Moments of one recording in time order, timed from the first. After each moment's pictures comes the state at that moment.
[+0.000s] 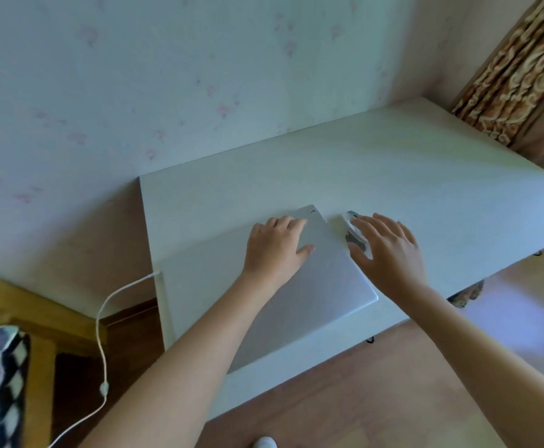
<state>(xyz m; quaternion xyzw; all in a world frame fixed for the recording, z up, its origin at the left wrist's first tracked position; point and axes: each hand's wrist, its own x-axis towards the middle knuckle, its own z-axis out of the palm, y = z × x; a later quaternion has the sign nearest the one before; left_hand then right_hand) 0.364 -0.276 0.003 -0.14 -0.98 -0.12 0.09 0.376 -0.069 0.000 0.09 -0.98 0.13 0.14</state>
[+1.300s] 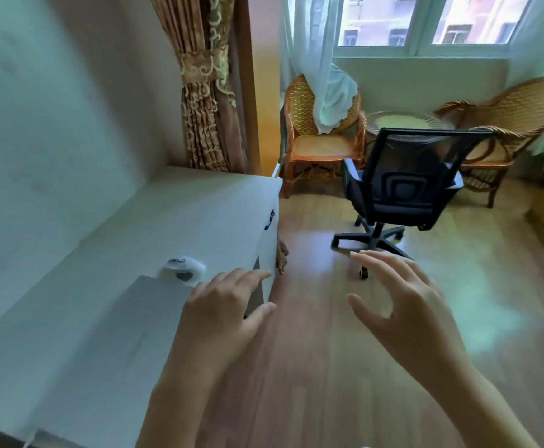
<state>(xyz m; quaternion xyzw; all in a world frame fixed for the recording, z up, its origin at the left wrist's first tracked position) 0.604 -0.230 0.226 -0.49 -0.84 -0.20 0.07 0.786 -0.082 0.224 -0.32 -0.89 0.14 0.30</state>
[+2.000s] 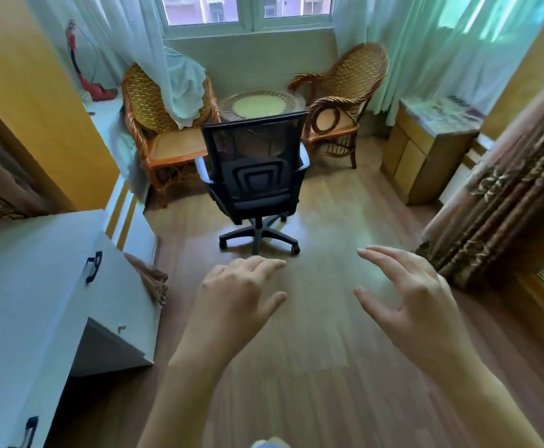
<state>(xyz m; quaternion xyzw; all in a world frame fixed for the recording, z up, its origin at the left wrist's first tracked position) 0.817 0.137 0.205 -0.70 -0.70 -0.16 0.01 1.047 0.191 0.200 -0.50 -0.80 0.10 0.31</state>
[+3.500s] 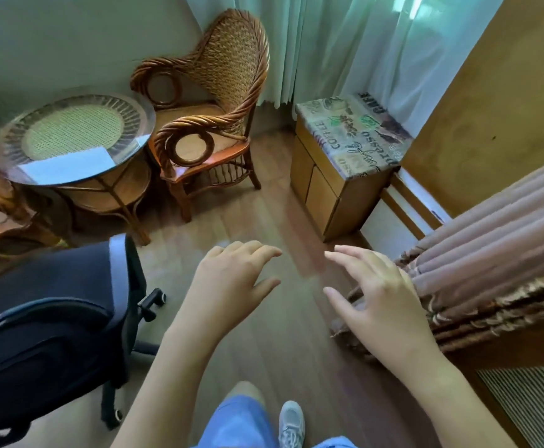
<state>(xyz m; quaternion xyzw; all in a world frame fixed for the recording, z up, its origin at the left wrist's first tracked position) 1.055 1.038 0.161 -0.80 -0.59 -0.10 -0.08 1.269 1.010 0.166 -0.62 -0.75 0.11 0.20</state>
